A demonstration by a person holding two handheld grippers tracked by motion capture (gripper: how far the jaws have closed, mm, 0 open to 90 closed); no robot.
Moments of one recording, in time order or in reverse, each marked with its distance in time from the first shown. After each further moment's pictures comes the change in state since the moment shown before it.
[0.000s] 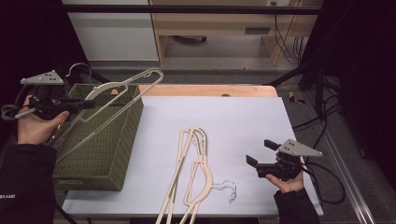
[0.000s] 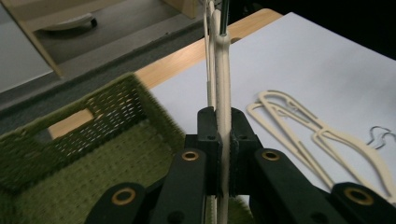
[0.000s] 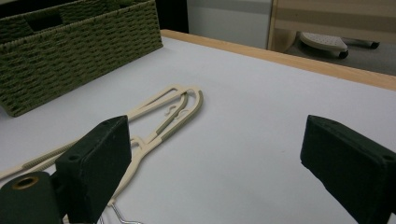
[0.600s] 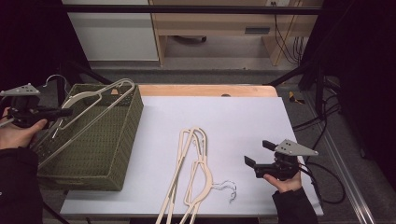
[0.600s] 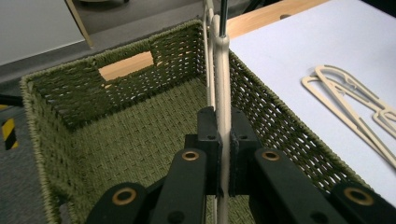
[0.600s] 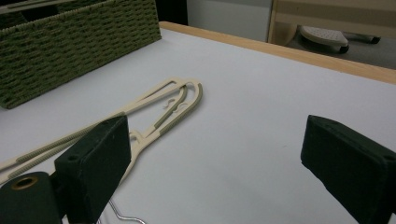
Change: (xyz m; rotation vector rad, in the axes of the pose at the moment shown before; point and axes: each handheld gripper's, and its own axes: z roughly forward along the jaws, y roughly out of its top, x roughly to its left) left arm 0.060 -0.063 -0.008 0.011 0.062 -0.100; right arm 0.001 -0.003 0.006 0.026 -0.002 -0.013
